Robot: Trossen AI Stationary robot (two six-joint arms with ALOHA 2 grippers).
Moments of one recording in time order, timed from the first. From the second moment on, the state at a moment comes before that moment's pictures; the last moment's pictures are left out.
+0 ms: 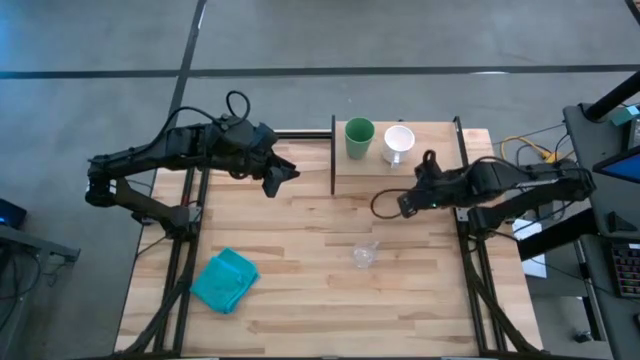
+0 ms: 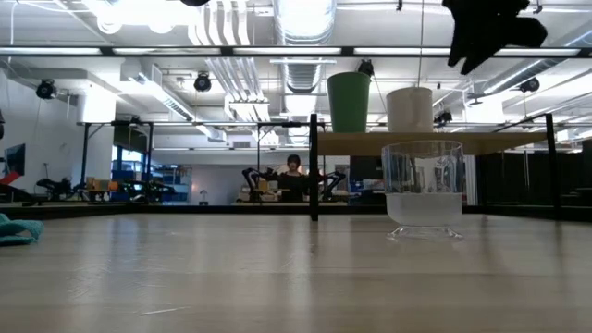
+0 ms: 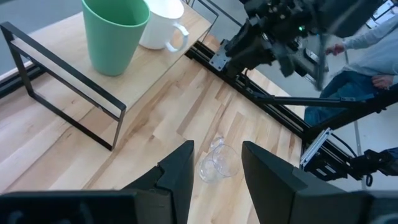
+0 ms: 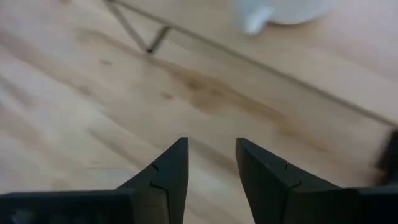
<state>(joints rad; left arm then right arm) 0.12 1.28 1.60 -0.83 -0.01 -0.56 0.14 1.12 1.17 -1.22 0.44 1.13</state>
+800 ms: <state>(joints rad) 0.12 1.28 1.60 -0.83 0.03 -0.54 0.43 1.35 1.04 -0.91 0.37 0.75</state>
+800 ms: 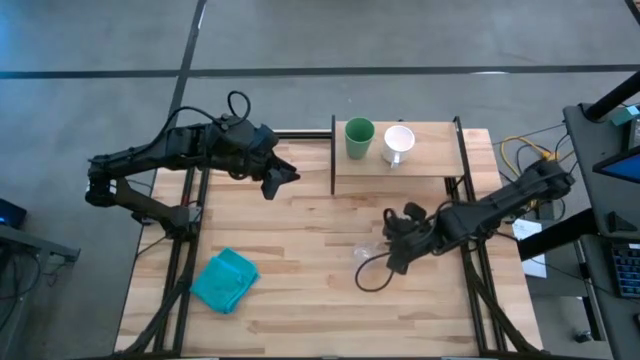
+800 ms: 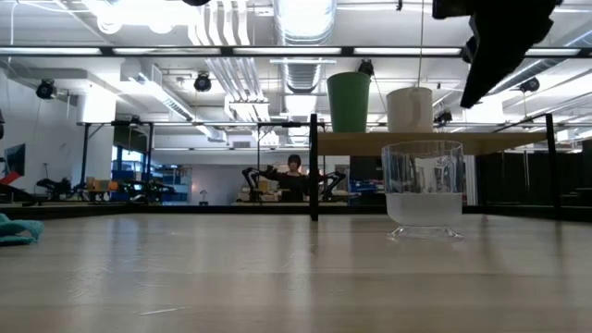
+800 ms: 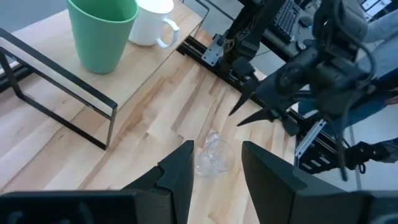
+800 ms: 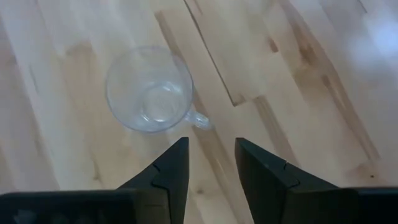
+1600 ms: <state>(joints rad) 0.11 1.28 1.60 -0.82 0.06 -0.54 0.39 1.41 1.00 -0.77 0.28 0.38</state>
